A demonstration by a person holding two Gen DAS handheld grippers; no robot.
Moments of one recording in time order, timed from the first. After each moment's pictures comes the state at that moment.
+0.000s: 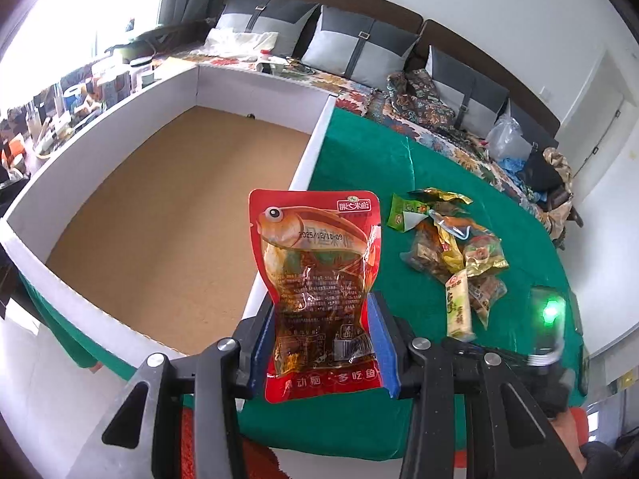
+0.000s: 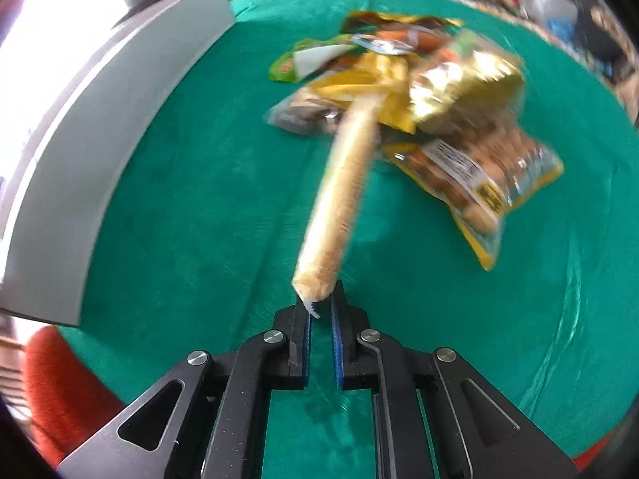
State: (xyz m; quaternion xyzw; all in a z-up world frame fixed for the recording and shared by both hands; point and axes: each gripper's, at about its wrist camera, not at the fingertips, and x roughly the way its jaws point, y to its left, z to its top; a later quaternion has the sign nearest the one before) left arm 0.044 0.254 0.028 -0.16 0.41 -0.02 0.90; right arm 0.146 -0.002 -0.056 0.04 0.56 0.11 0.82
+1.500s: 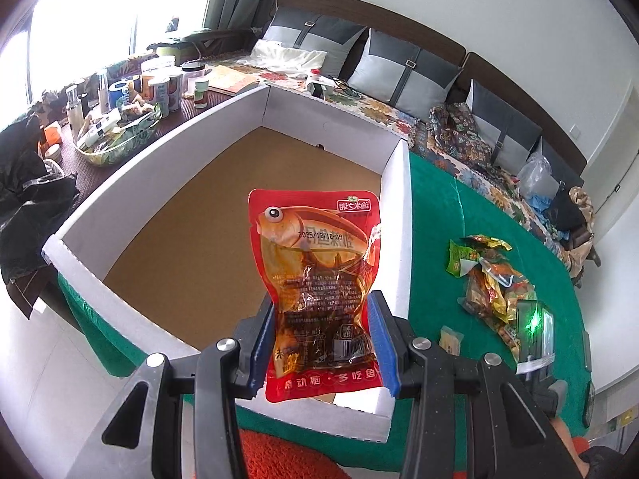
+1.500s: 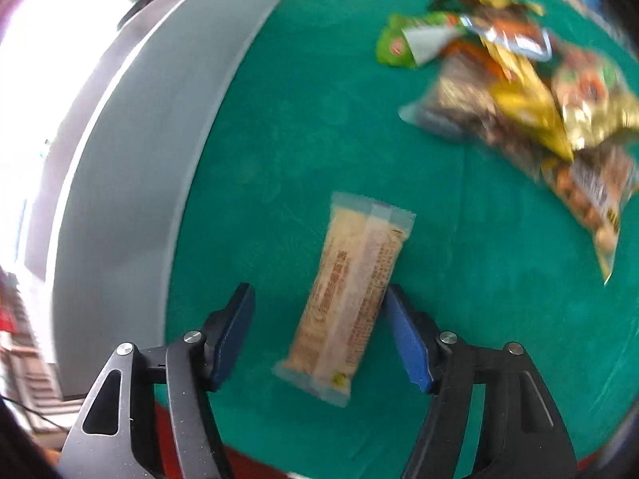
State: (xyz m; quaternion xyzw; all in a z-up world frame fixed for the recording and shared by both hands) left arm 0.043 0.345 0.042 -0.17 0.39 0.04 0.90; right arm 0.153 0.102 -0.078 0.06 0.60 0.14 0.79
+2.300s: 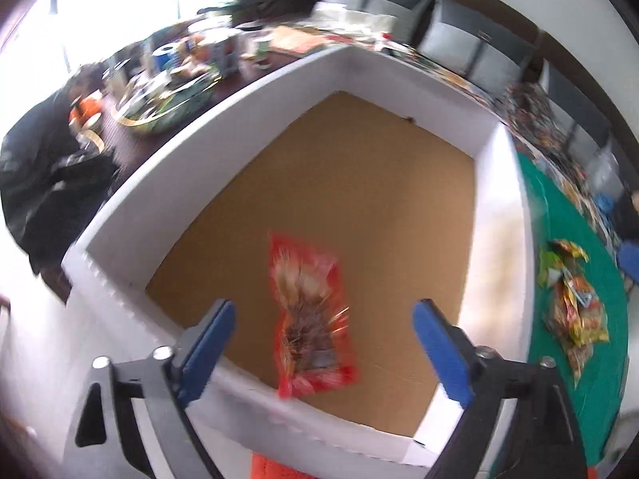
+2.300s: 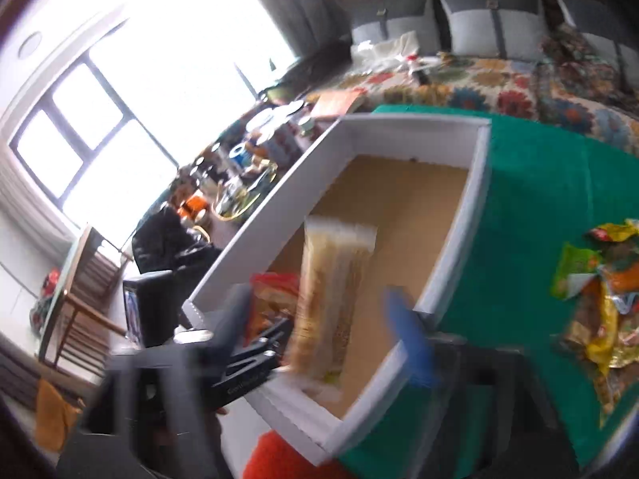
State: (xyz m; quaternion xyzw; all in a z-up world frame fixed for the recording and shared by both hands) left arm 0.091 0.408 0.002 -0.18 0.46 0.15 0.86; right arm 0.129 0.197 0.091 0.08 0.43 0.36 0.82
